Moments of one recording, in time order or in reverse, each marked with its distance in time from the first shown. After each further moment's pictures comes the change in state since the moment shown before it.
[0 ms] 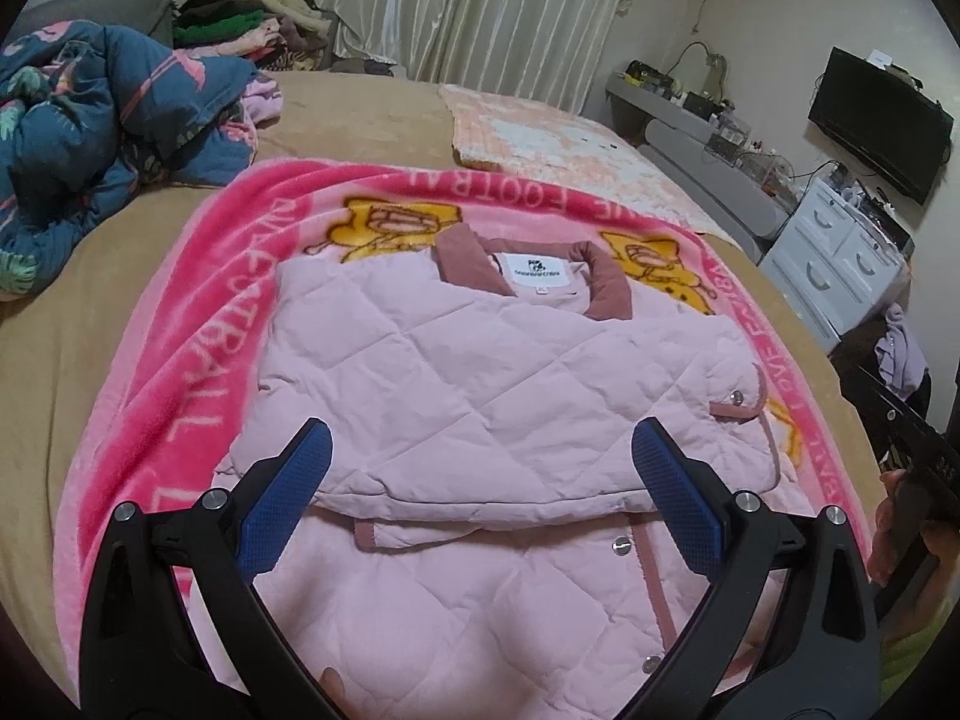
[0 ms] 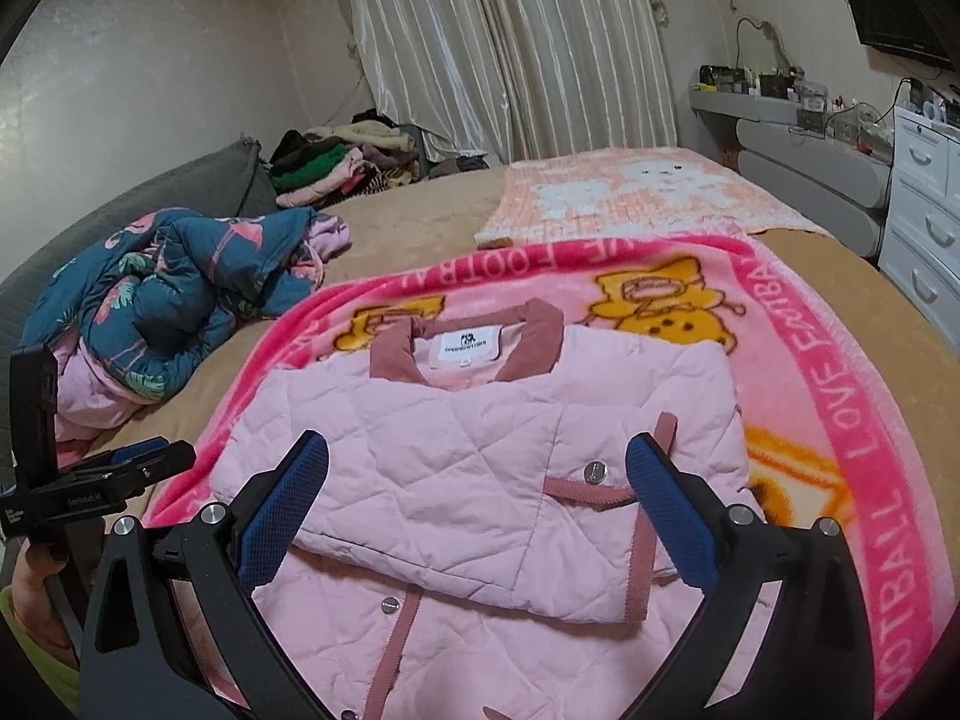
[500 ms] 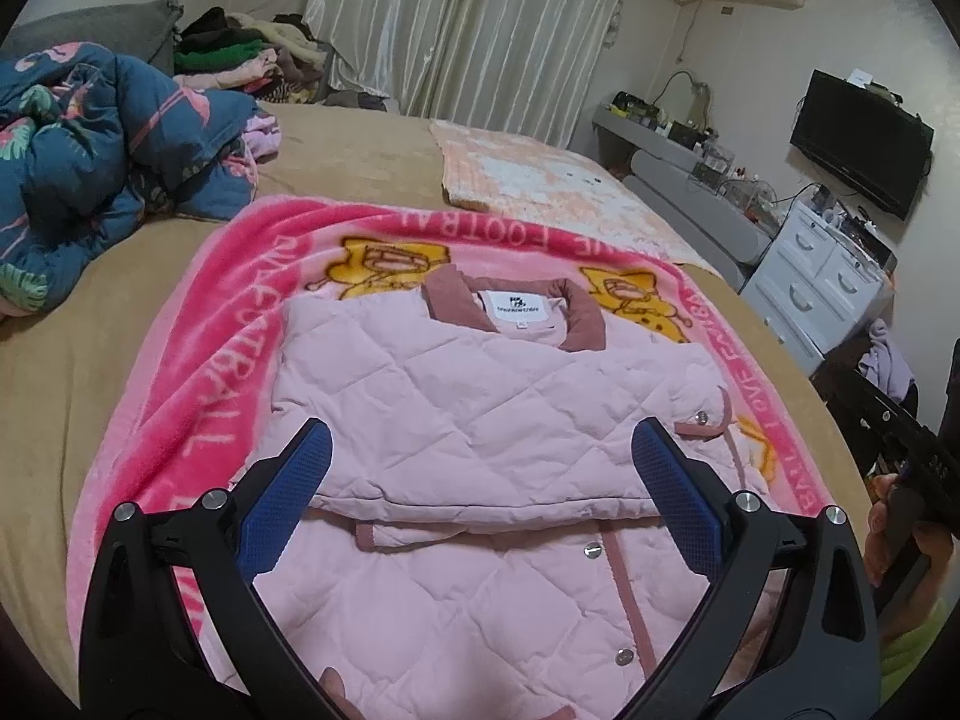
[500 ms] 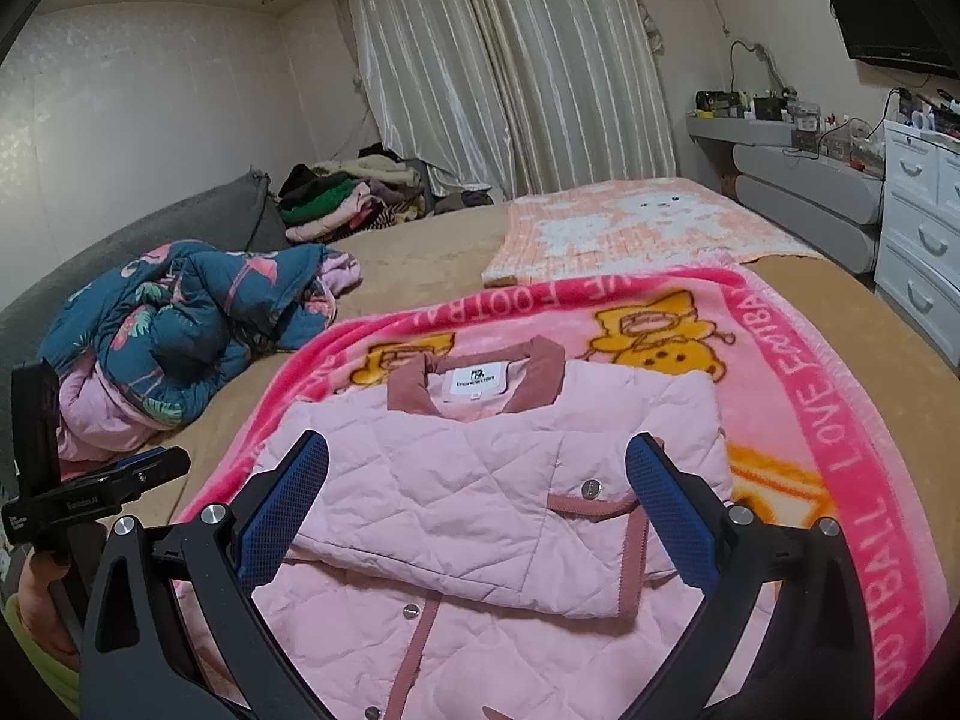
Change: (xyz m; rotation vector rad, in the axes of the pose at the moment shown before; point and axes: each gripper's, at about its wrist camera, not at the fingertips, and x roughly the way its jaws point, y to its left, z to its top) left arm -0.040 -0.008 0.000 0.005 -0.084 -0.024; right arm -0.042 0.005 0.004 0.011 -0.091 0.003
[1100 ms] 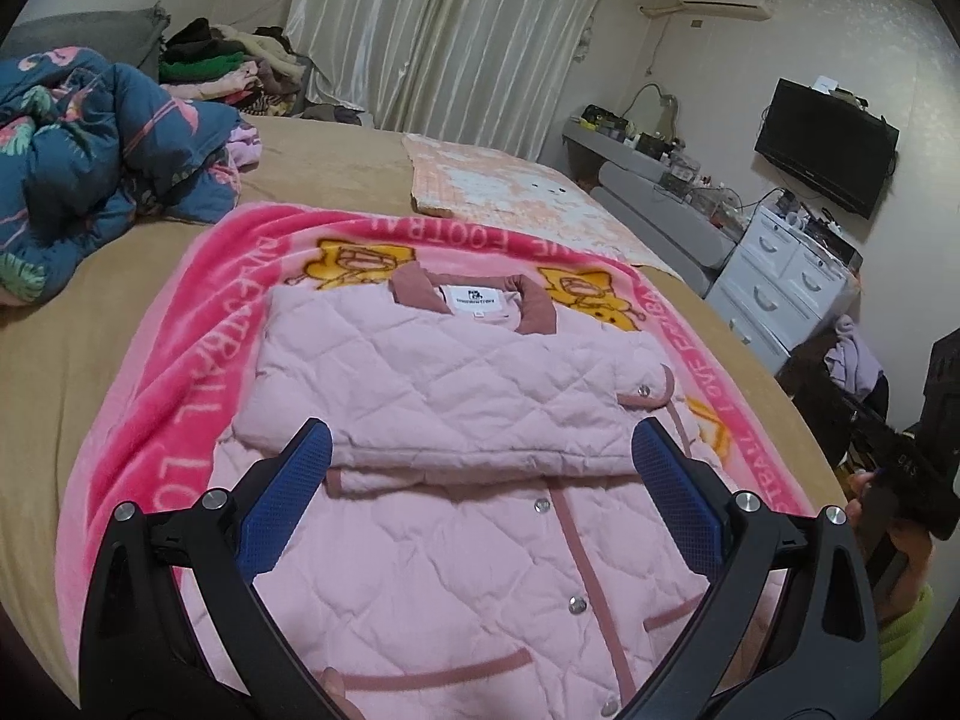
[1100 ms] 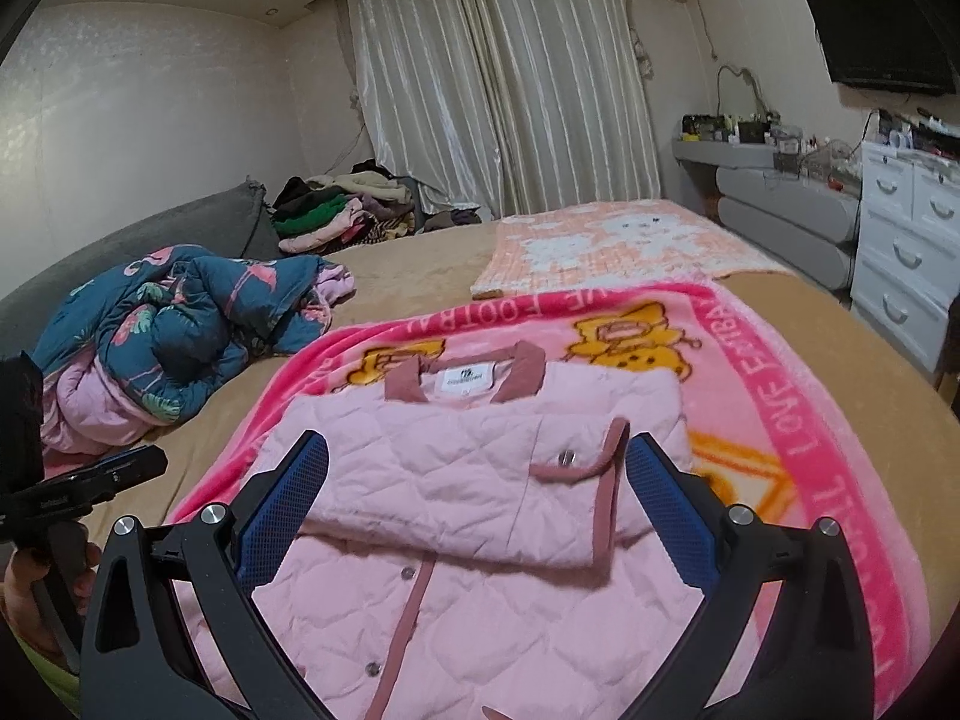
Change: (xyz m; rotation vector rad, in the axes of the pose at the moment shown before) left arm -0.046 -0.016 -0.036 0.002 -0.035 -0.070; right arm -0.053 0.011 -0.033 -0.022 -0.023 -0.033
